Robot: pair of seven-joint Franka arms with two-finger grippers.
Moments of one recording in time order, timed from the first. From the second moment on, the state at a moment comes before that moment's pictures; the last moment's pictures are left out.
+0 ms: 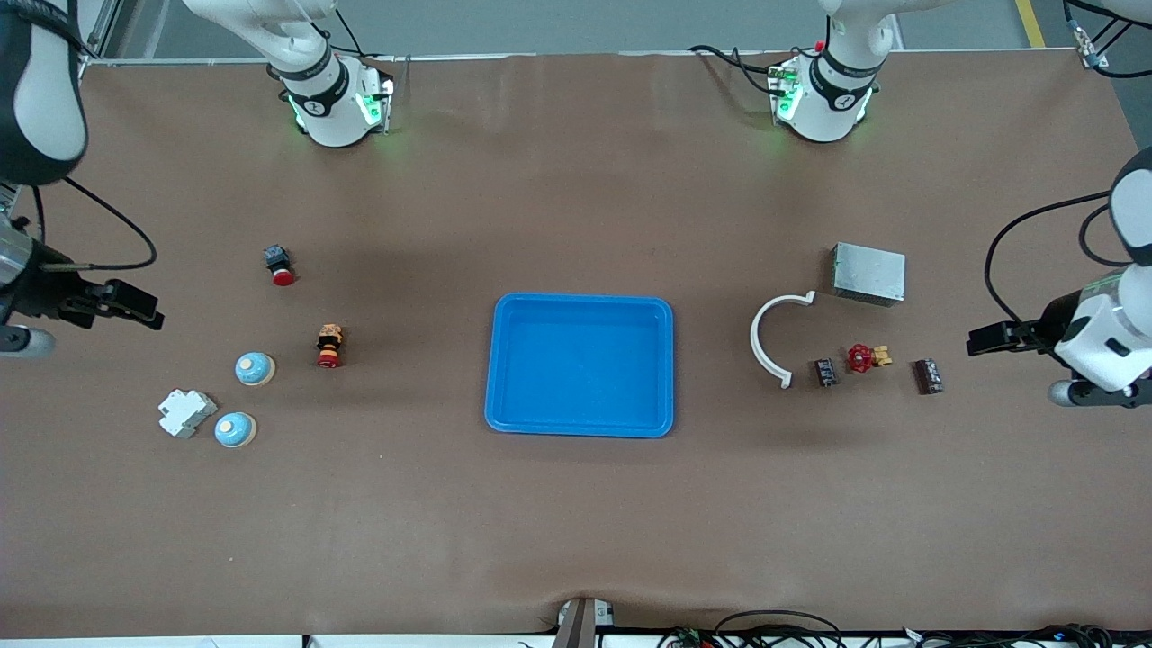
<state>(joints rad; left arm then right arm) 0.13 0.31 -0.08 -1.59 0.04 1.82 0.03 -0.01 0.13 -0.11 -1.74 0.03 1.89 -0.09</state>
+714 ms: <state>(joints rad) 0.22 0.36 -0.08 -1.83 0.07 2.07 0.08 -0.07 0.32 -0.11 -1.88 0.03 2.19 -0.15</state>
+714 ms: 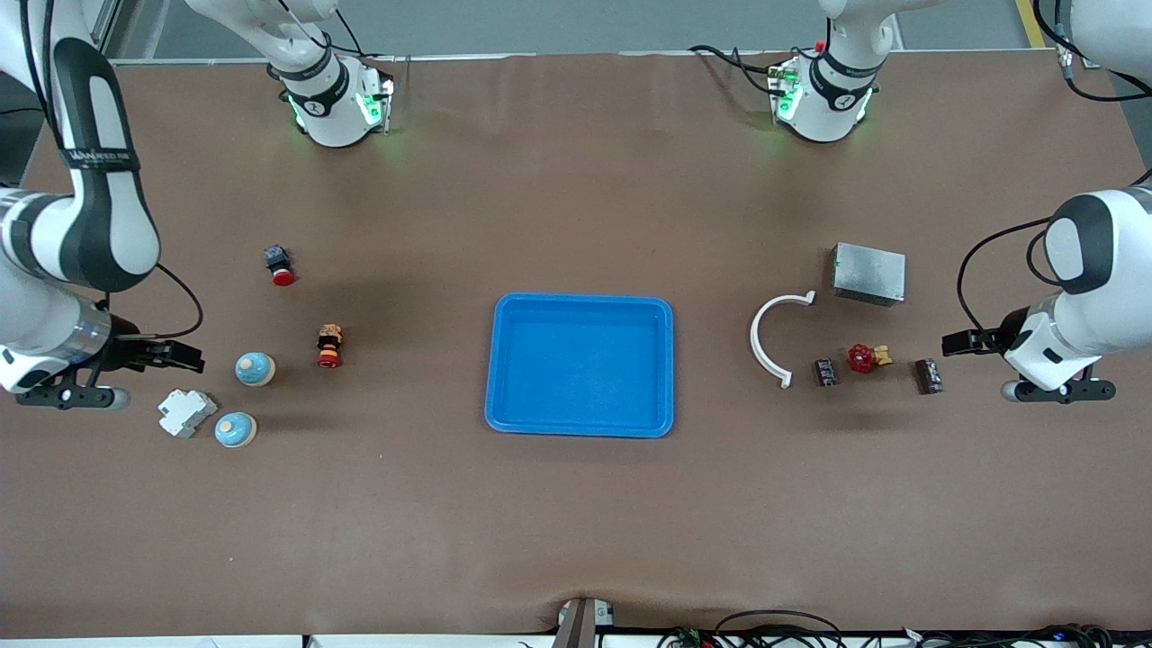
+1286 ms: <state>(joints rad) 0.28 0.48 -0.08 -1.83 0.05 2.22 -0.02 -0.07 0.36 -0.11 -2.02 0.03 2.35 -0.16</state>
